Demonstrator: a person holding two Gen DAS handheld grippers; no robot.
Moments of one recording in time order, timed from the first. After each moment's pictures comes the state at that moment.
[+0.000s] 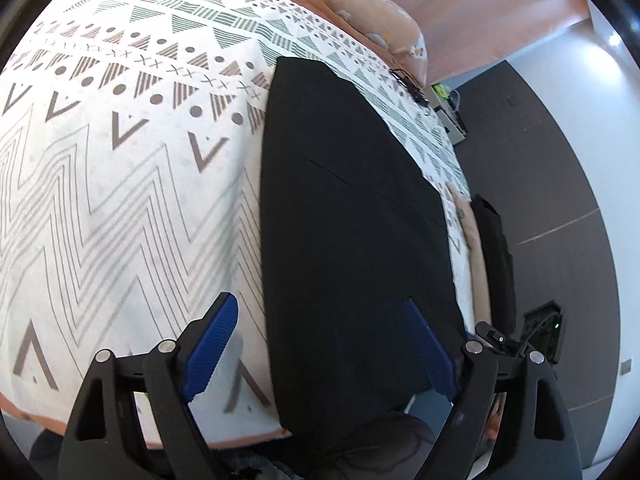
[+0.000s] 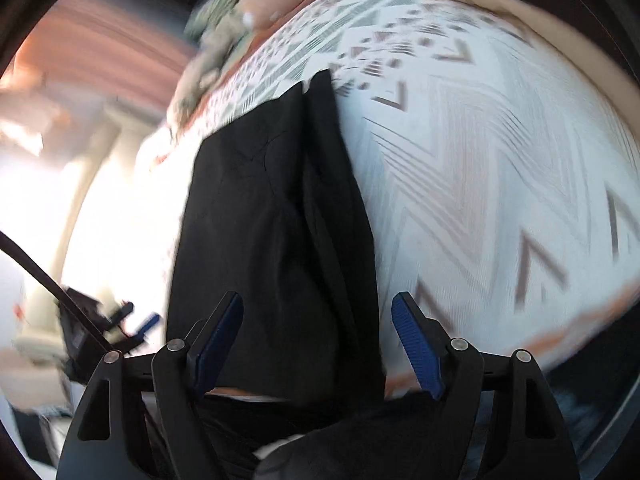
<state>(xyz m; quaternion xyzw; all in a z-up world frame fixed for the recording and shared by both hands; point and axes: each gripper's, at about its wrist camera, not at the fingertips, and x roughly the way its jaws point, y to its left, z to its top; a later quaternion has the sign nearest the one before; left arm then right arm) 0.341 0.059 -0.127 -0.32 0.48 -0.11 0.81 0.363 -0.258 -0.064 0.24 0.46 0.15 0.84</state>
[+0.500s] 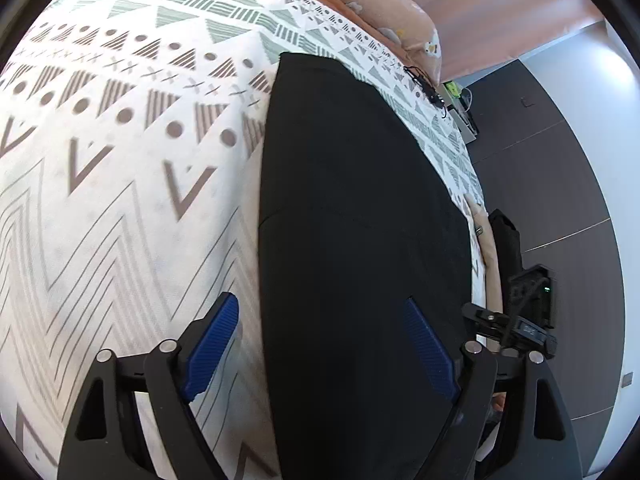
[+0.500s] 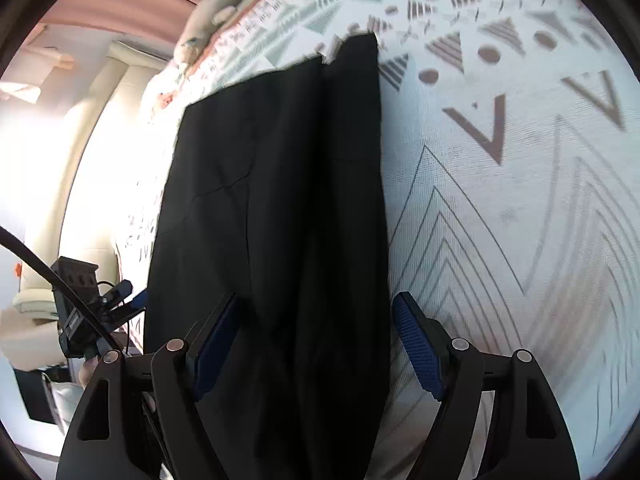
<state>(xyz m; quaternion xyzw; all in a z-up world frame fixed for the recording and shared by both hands) 0.404 0.059 -0.149 -0.32 0.50 -0.11 0.80 0.490 -0.230 -0.091 0.21 0.55 0.23 0.78</state>
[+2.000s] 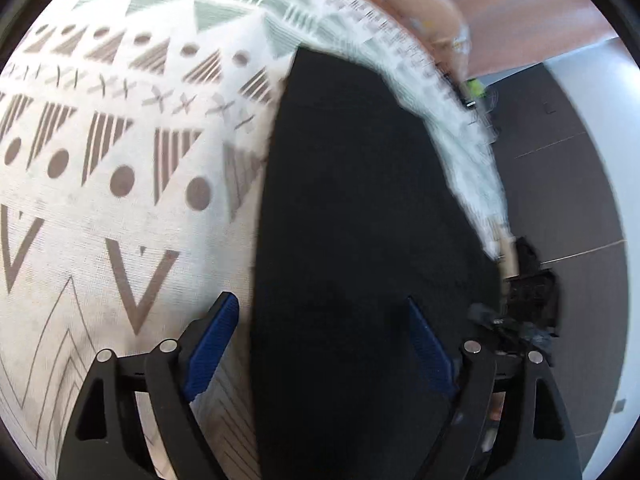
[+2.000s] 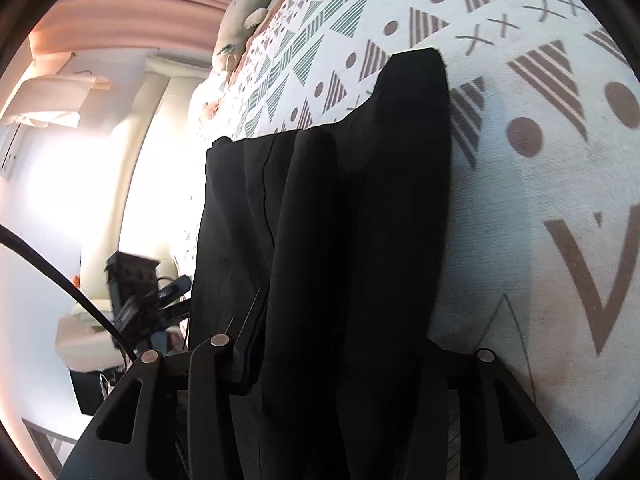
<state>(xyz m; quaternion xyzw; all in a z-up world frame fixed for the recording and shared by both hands) 0.494 0.061 -0.189 -0.32 0.54 -0.08 0.77 0.576 -0.225 -0.135 0.29 0.53 0.33 0.73</state>
